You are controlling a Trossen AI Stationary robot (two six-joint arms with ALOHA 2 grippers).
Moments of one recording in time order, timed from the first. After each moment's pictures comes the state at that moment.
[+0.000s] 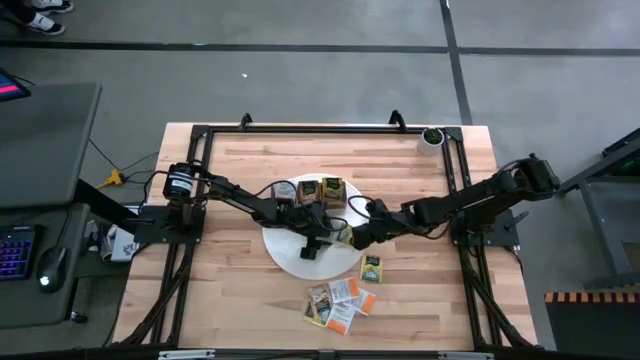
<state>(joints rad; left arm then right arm) -0.05 1.97 0.94 0.25 0.06 0.15 0.20 1.44 0.75 -0.14 0.12 1.38</state>
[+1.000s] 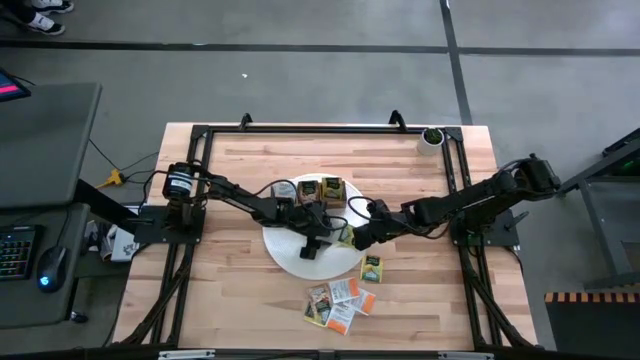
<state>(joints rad) -0.05 1.97 0.94 0.24 0.08 0.14 0.20 1.44 0.75 -0.18 0.12 1.38</state>
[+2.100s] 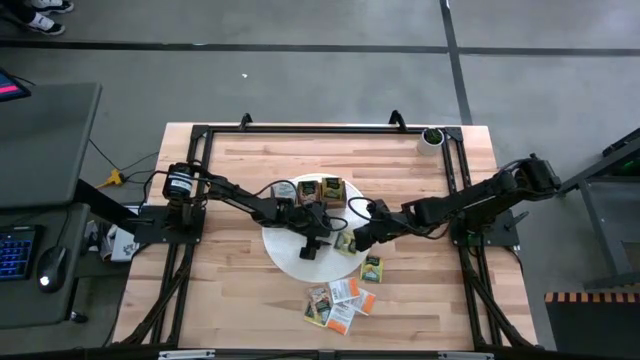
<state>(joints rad) -0.05 1.97 0.94 0.24 0.08 0.15 0.20 1.44 0.75 -0.18 0.13 1.35</state>
